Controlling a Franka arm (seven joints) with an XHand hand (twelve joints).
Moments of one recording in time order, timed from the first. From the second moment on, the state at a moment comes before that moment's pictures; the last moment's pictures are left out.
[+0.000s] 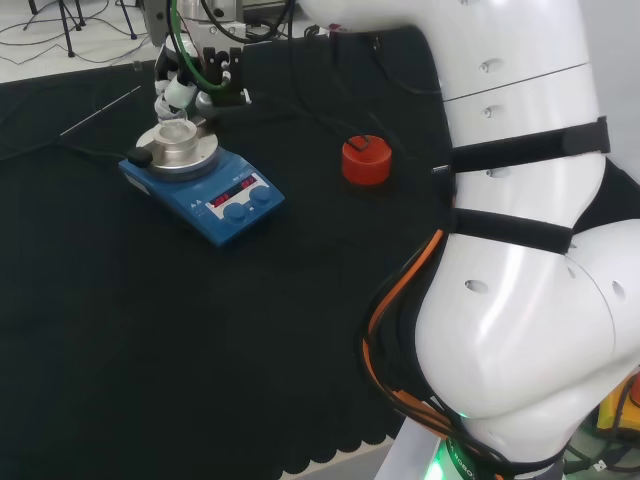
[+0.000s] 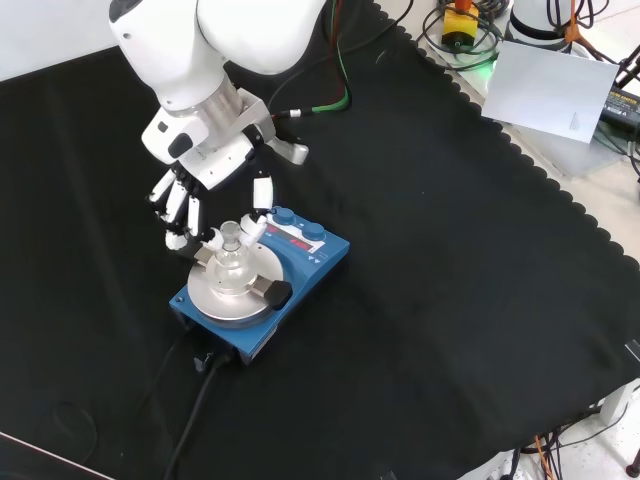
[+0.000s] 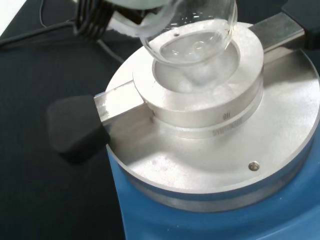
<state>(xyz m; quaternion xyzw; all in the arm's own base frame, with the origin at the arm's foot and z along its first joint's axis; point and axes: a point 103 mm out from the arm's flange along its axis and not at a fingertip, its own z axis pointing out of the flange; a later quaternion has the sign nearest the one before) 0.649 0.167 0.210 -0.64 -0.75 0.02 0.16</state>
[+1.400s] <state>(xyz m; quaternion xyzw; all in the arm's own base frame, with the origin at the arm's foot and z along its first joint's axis) 0.657 0.166 0.187 -0.64 -0.75 0.04 0.18</state>
